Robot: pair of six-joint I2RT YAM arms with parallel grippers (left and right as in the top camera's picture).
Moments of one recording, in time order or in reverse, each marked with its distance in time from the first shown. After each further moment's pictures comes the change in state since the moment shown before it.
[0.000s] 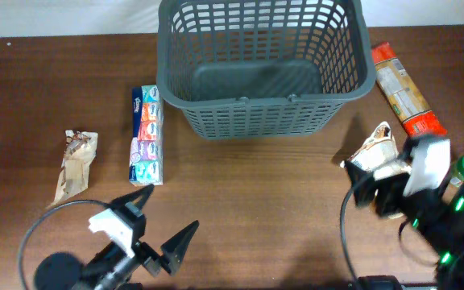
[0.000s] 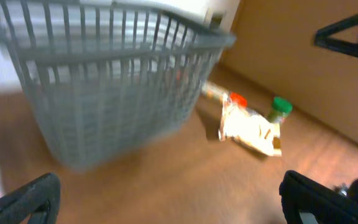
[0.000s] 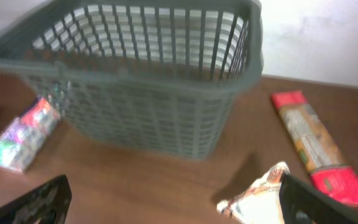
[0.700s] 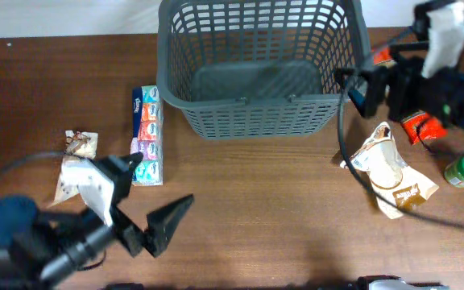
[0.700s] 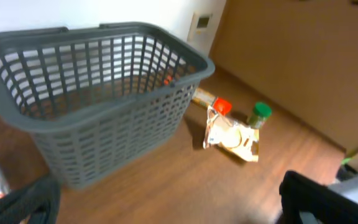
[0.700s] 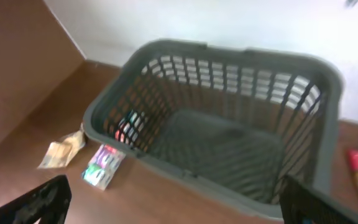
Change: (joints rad) left arm -0.051 0.493 0.651 -0.363 -0.013 0.101; right arm -0.001 0.695 0.933 -0.332 -0.302 0.000
